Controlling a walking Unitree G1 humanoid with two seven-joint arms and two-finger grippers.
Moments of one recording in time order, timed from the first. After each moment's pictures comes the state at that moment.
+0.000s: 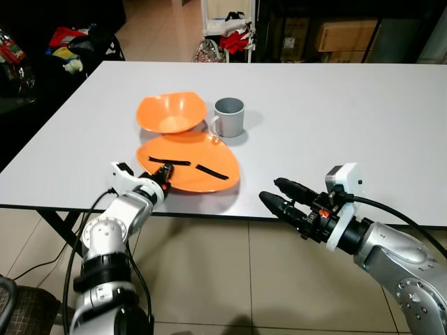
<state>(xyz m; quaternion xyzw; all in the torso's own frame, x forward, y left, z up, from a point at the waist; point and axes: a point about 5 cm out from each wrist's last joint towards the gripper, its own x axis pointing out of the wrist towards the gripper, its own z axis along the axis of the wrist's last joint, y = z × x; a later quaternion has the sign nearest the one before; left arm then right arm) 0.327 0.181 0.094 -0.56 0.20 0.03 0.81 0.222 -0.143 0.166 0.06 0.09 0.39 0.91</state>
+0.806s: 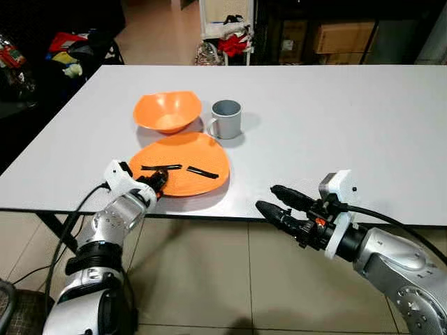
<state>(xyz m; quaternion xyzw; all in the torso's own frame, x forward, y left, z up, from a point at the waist) 0.333 0.204 0.070 -0.40 0.23 0.03 0.89 0.215 -0.140 0.162 0.04 0.10 0.40 0.91</state>
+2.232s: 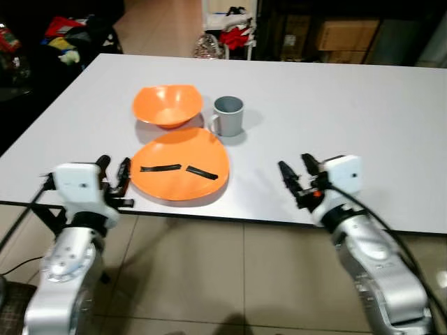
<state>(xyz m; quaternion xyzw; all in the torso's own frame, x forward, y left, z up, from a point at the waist) 0.239 0.202 0.152 0.04 -0.04 0.00 1.00 0.254 -0.136 0.148 -0.02 0.01 0.17 0.98</state>
